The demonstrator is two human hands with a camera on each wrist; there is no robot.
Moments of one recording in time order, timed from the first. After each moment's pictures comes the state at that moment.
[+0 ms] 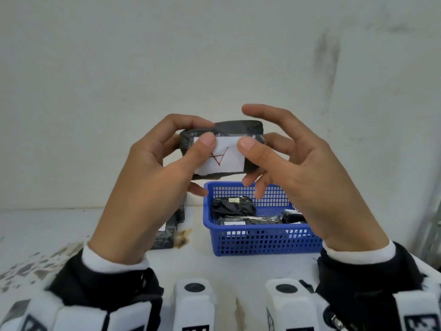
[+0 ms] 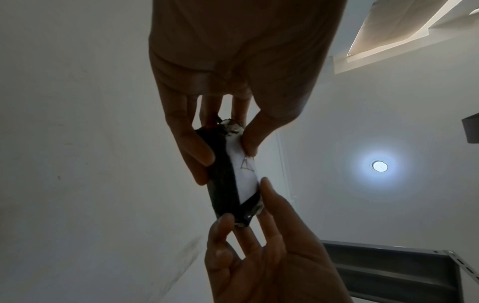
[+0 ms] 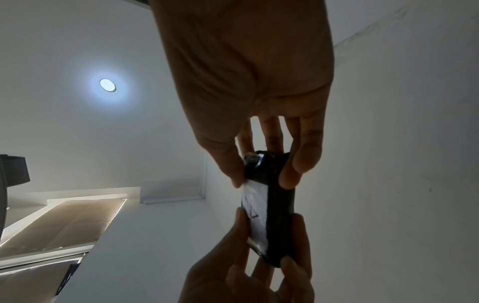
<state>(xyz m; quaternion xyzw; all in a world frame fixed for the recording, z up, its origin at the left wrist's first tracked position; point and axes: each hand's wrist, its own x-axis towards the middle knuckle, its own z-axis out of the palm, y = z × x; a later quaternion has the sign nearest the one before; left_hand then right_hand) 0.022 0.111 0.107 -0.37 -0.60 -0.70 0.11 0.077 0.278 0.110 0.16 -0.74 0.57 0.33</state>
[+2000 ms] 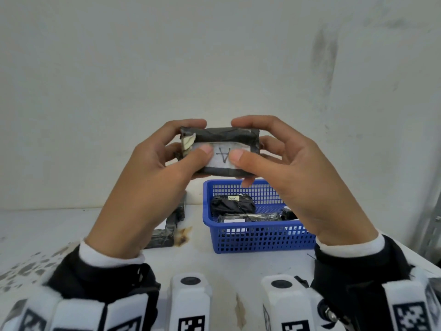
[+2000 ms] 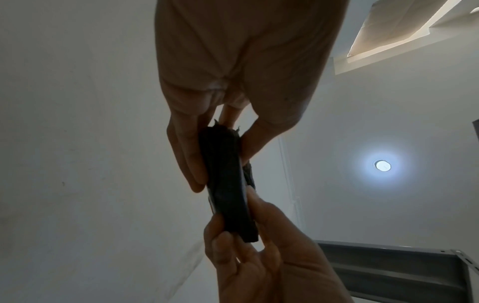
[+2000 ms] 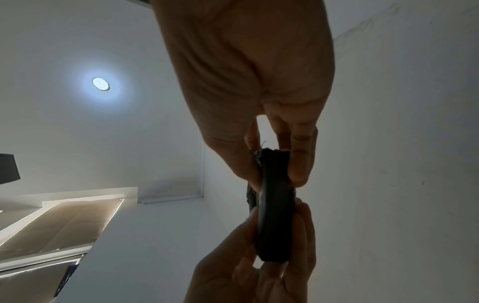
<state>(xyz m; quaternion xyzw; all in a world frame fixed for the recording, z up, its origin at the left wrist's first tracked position) 0.018 0.111 0.106 -0.34 -0.63 -0.69 0.09 0.077 0.276 0.109 0.14 -0.76 0.55 0.30</state>
